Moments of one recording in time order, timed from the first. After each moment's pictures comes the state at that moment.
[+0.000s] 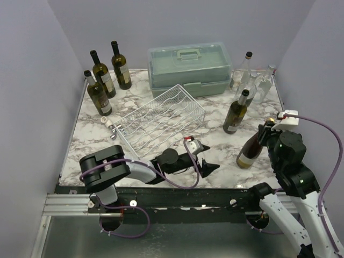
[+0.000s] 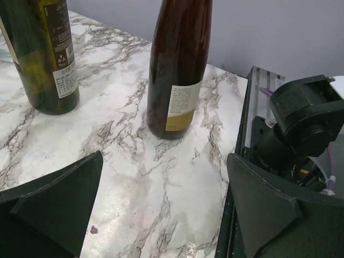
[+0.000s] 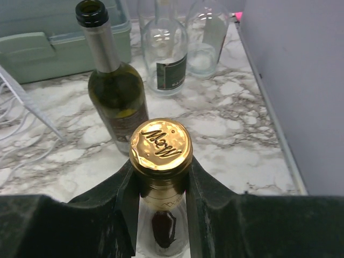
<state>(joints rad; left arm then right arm) -1.17 1.68 0.54 1.20 0.09 -0.22 0.35 0.46 0.81 -0.56 0.46 0.12</state>
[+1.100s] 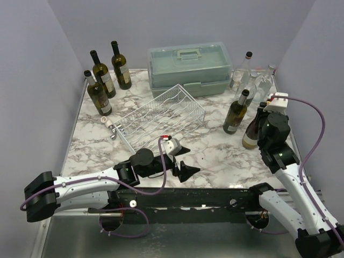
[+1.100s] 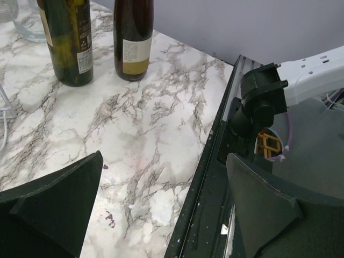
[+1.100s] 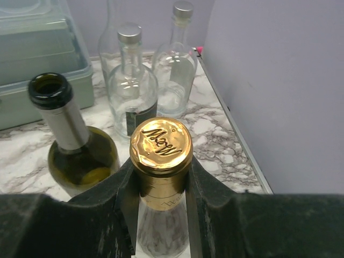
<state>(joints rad) -1.17 0.97 0.45 0.49 0.07 -0.25 0.29 0.74 0.73 -0.07 0.59 -0.09</state>
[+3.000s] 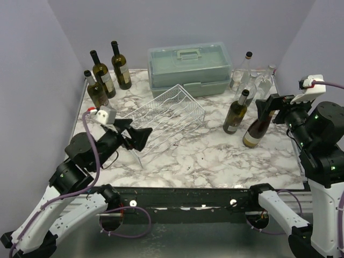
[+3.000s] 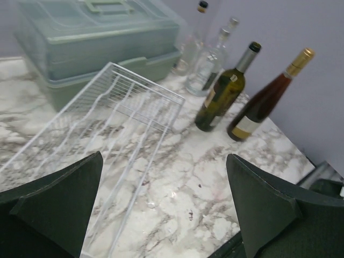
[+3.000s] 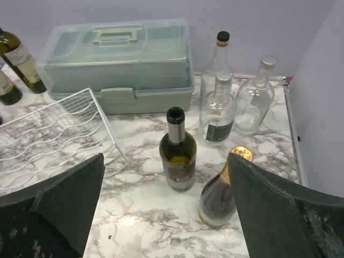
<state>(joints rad) -0.74 0.57 0.94 -0.41 -0.06 -0.32 0.15 0.79 1.43 -0.76 0.03 0.03</state>
